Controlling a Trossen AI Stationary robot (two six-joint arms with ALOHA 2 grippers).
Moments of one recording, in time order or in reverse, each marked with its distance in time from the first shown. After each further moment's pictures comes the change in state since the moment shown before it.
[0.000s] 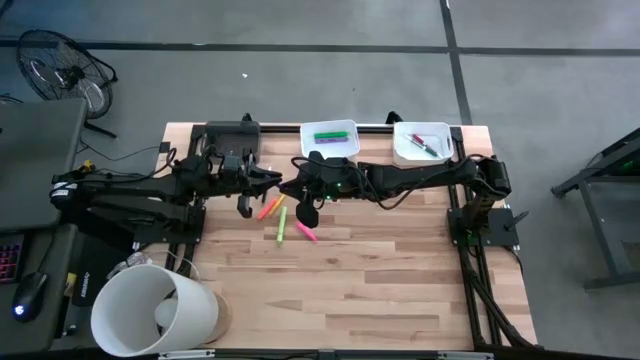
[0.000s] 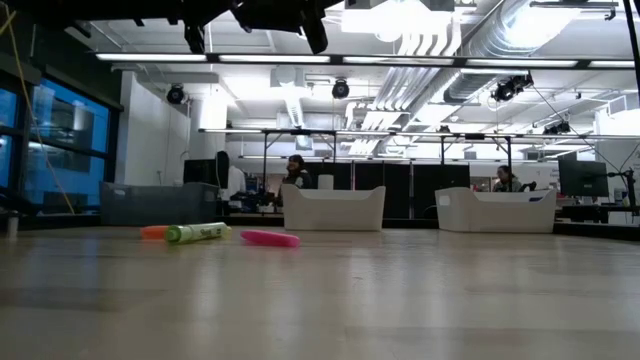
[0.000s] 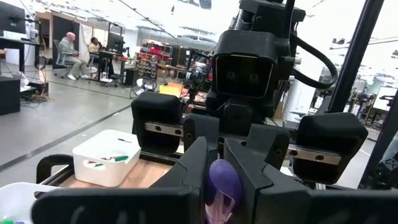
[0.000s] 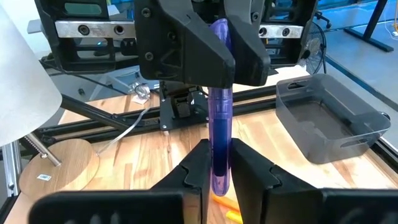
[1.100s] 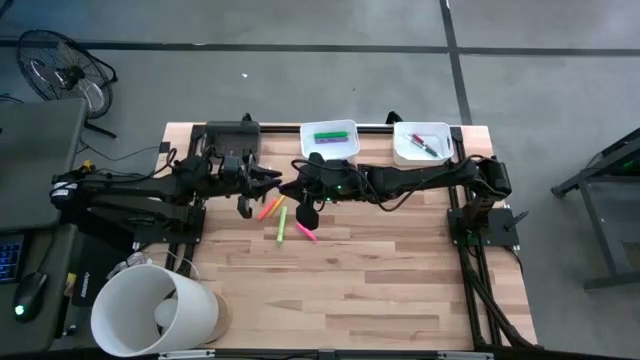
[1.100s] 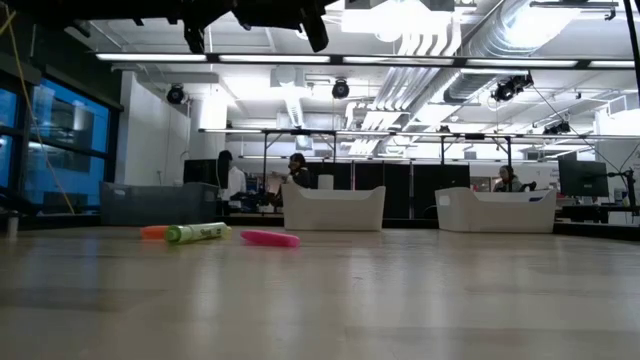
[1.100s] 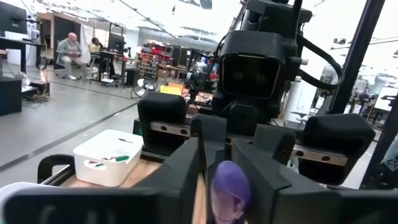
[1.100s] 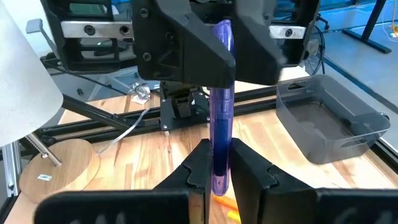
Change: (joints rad) left arm 0.000 0.000 0.000 0.000 -0.010 0.001; right arm 0.019 0.000 0.000 0.002 0.015 0.000
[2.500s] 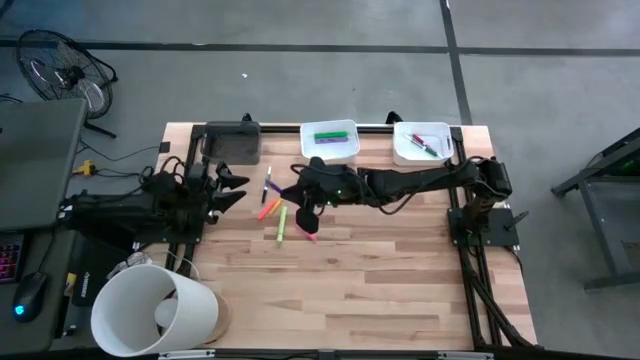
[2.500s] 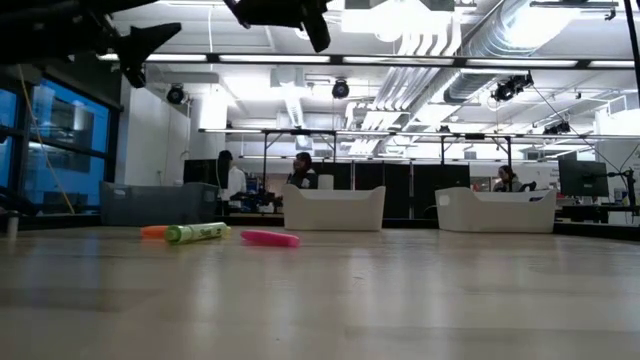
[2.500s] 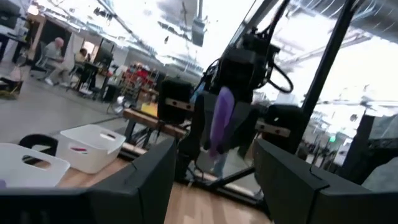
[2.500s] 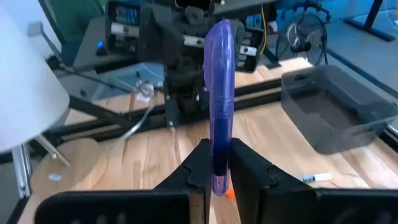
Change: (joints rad) left arm 0.000 -0.598 -0.366 -0.094 0.010 -0.199; right arm 0.026 0.000 0.000 -0.022 0.020 0.051
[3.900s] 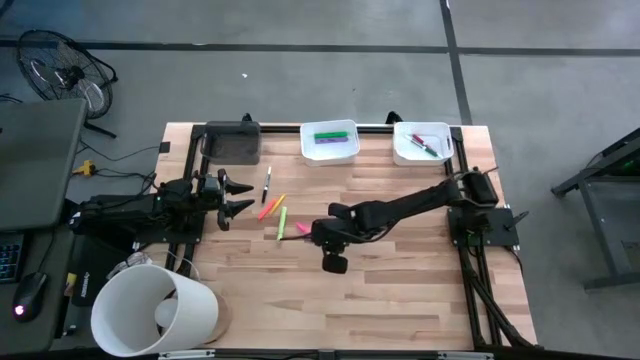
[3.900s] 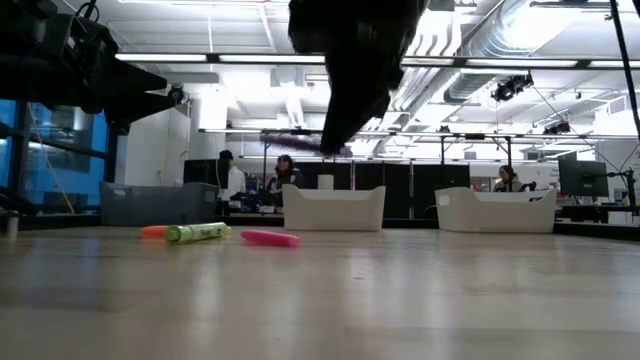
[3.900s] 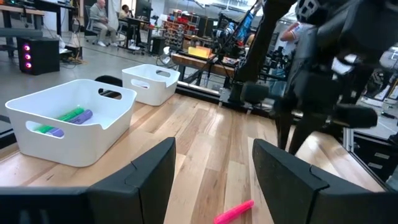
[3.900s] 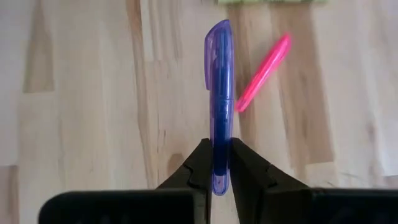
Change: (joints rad) left arm 0.000 -0.199 -0.117 -0.399 -0.098 0.172; right arm 0.154 0.132 -0.003 -0.647 -0.059 0.079
